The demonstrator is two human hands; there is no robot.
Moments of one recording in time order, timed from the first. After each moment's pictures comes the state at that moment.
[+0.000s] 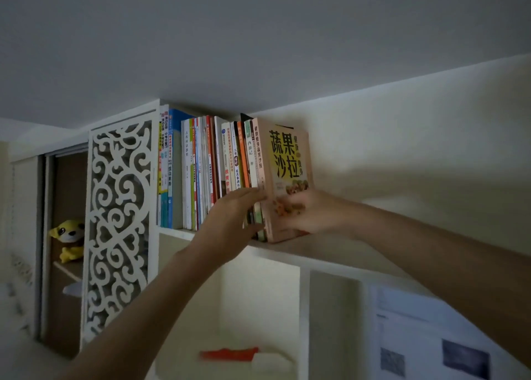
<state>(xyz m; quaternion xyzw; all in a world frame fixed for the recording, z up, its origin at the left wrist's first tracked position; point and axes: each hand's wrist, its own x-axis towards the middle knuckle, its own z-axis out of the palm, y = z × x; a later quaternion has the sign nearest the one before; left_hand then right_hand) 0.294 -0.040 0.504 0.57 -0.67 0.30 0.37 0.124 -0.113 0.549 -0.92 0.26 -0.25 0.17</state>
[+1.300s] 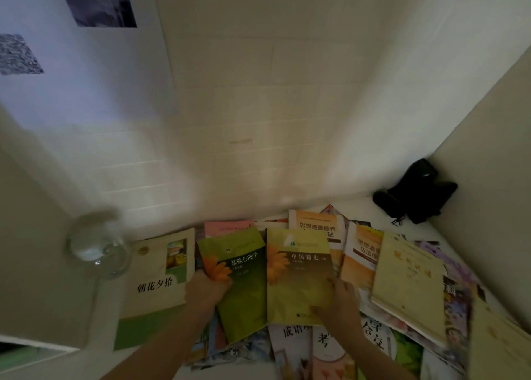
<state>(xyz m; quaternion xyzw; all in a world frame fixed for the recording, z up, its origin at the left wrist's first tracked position) -0.050 -0.084 -0.117 0.70 -0.45 -0.54 0.15 -0.277 0.071 -0.073 -0.36 0.88 -0.19 0.25</state>
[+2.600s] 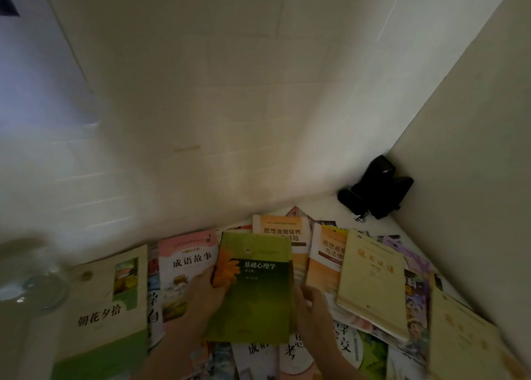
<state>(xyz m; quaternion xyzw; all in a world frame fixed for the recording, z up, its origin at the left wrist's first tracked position) -0.129 -0.074 -0.101 0.55 -0.63 -0.53 0.14 -0.288 0.072 -0.066 -0.21 0.84 -0.38 0.33</state>
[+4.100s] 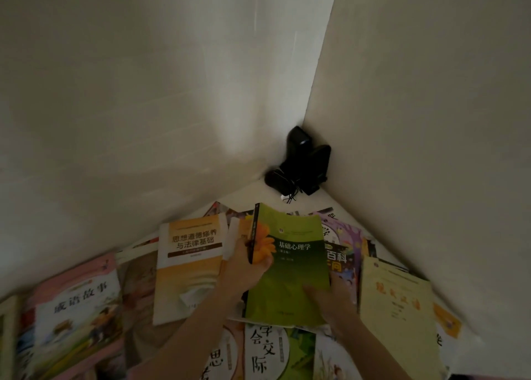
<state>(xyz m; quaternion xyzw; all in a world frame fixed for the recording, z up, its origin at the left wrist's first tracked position) -0.380 0.004 -0.065 0.42 -0.68 -0.60 0.03 -0.485 0.167 -0.061 -0.03 0.81 -0.45 0.38</state>
